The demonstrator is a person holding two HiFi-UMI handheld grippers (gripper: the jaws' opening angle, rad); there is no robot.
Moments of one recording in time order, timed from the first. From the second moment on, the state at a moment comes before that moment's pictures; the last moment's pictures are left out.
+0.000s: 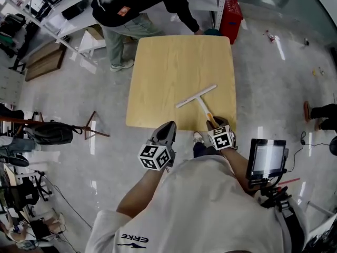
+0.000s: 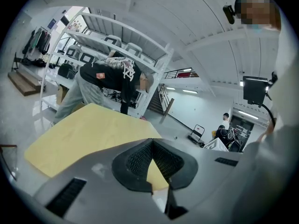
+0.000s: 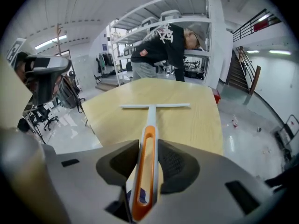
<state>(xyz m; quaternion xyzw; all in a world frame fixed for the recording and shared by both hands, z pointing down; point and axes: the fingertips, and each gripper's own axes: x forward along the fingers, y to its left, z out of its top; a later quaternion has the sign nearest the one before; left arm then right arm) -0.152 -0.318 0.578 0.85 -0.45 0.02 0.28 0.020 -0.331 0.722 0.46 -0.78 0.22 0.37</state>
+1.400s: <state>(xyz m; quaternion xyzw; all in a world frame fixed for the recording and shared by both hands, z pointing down) -0.146 -0.307 0.594 0.85 -0.44 0.04 0.30 0.035 -0.286 0.776 0.44 -0.73 0.29 0.43</state>
